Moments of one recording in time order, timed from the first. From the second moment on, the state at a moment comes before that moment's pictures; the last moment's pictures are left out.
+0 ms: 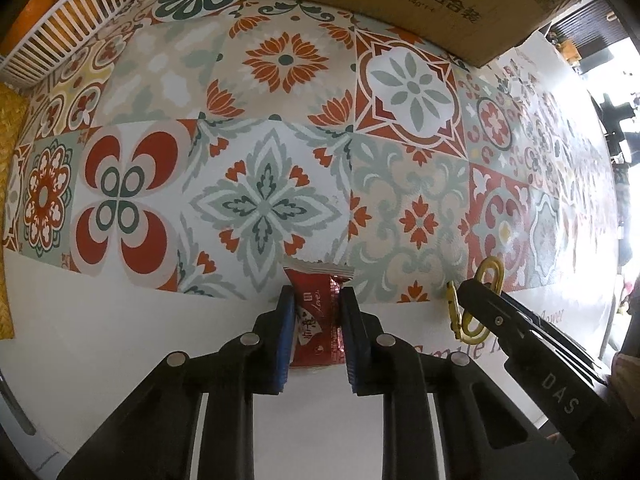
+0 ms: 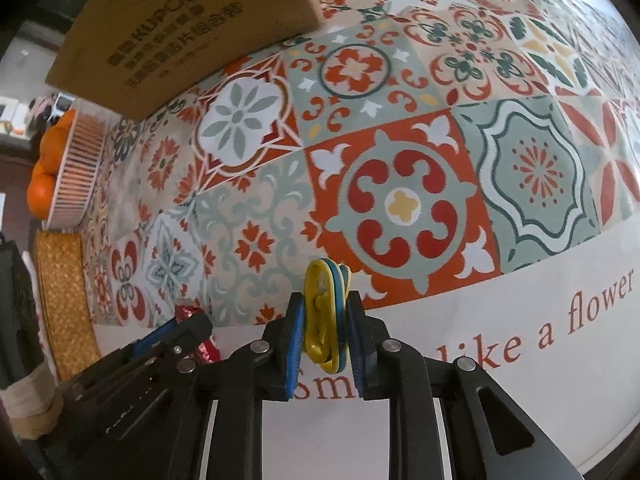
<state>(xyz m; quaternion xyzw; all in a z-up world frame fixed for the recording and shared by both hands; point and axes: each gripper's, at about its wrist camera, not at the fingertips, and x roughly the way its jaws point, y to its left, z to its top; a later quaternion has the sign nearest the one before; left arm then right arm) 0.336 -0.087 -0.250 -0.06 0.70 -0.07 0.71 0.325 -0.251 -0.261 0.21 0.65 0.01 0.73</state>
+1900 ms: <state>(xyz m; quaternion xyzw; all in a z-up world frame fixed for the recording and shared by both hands) 0.387 -0.076 -0.049 -0.02 0.49 -0.11 0.87 0.365 -0.237 -0.067 0.13 0.46 0.07 0.88</state>
